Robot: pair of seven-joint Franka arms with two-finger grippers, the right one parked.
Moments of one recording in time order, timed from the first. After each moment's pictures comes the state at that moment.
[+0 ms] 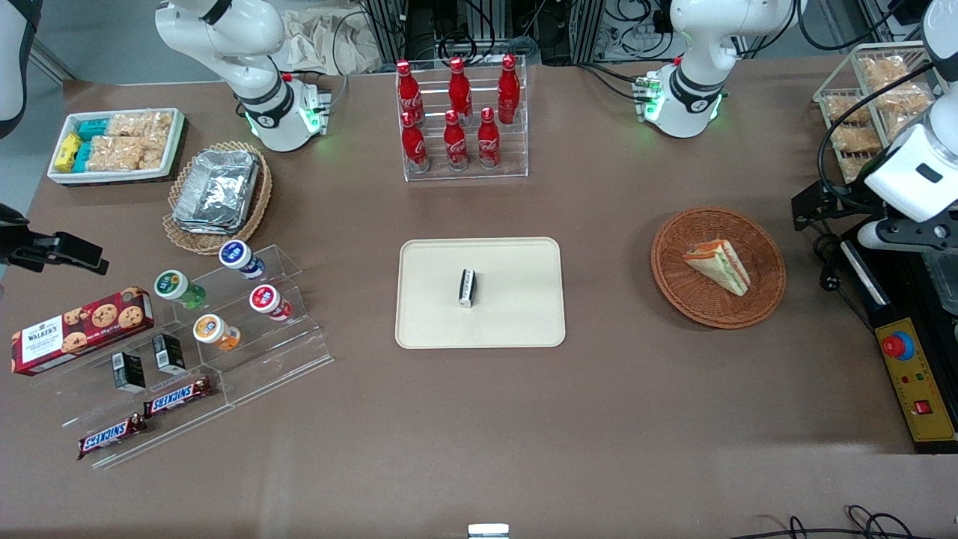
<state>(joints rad) -0.02 0.03 -0.06 -1.56 0.01 1.55 0.03</state>
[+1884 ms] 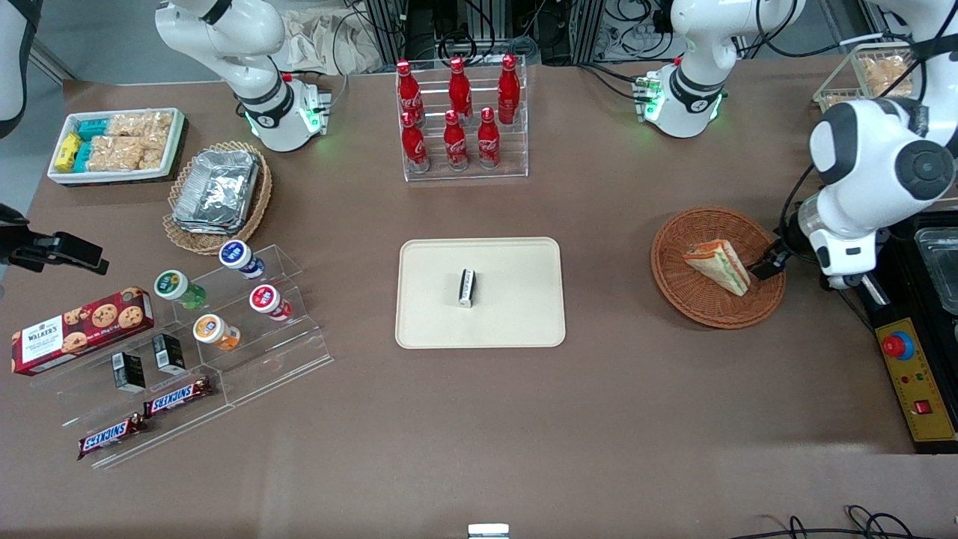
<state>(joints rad) 0.07 -0.01 -0.07 -2.25 -0.01 2.15 -0.88</state>
